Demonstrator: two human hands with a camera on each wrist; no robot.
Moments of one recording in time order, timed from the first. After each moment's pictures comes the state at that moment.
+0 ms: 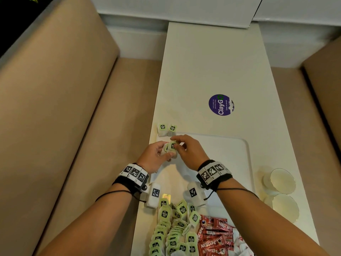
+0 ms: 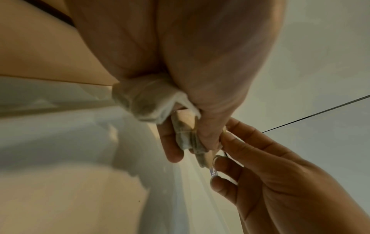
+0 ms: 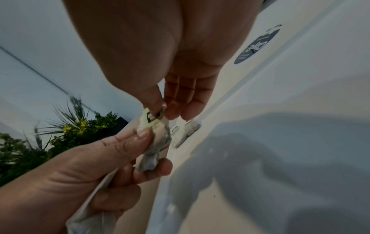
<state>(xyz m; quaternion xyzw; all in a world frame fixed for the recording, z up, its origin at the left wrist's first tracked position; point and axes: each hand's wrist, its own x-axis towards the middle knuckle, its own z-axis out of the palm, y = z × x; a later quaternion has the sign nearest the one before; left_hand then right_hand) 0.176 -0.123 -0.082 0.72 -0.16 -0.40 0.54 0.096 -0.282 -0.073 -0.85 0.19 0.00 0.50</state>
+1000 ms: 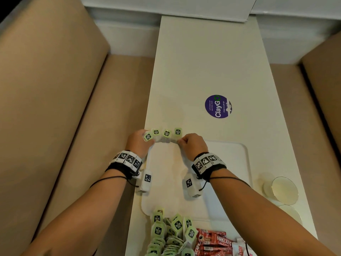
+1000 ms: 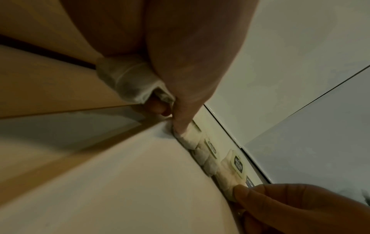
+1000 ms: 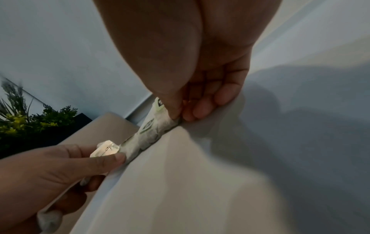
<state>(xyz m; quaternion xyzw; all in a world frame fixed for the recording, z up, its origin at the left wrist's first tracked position) 0.252 -0.152 -0.106 0.89 -0.10 -0.24 0.38 0.139 -0.333 -0.107 -0.85 0.35 0.11 0.37</state>
